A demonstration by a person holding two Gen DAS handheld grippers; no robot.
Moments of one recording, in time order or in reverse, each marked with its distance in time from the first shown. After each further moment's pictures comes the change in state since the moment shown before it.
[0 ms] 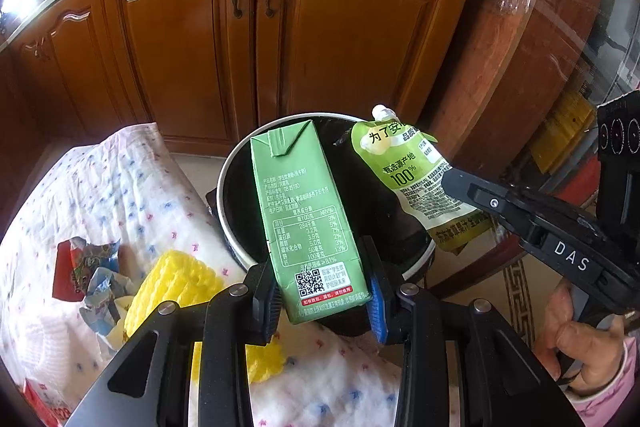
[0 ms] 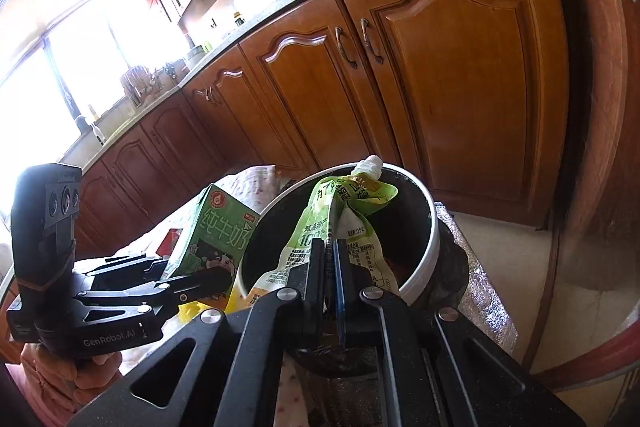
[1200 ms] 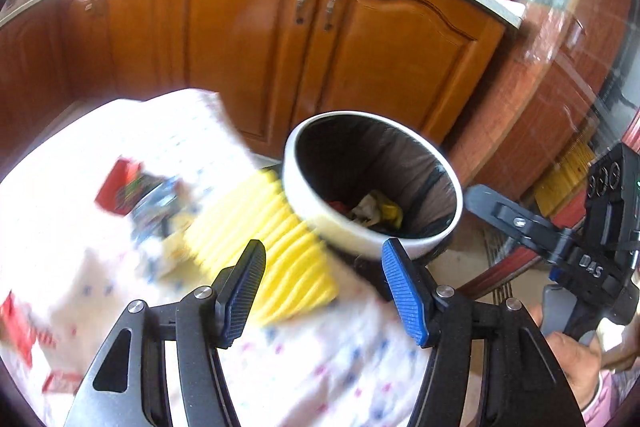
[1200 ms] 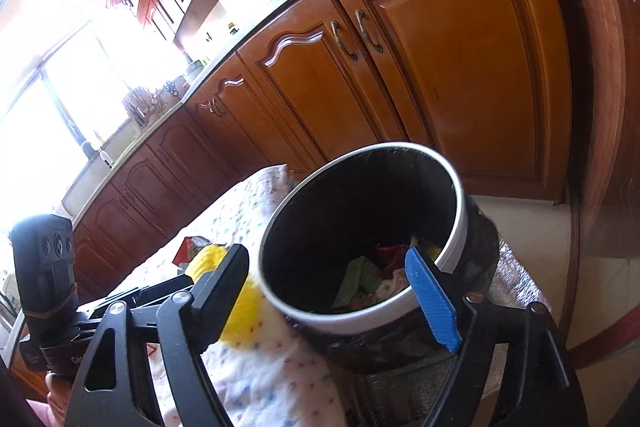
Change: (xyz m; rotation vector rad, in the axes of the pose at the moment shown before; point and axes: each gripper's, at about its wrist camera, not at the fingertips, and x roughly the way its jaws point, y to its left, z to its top) left arm -0.051 0.036 -0.076 -0.203 -0.117 0.023; right arm 0.003 0.003 -0.022 0.118 -0.022 0.059
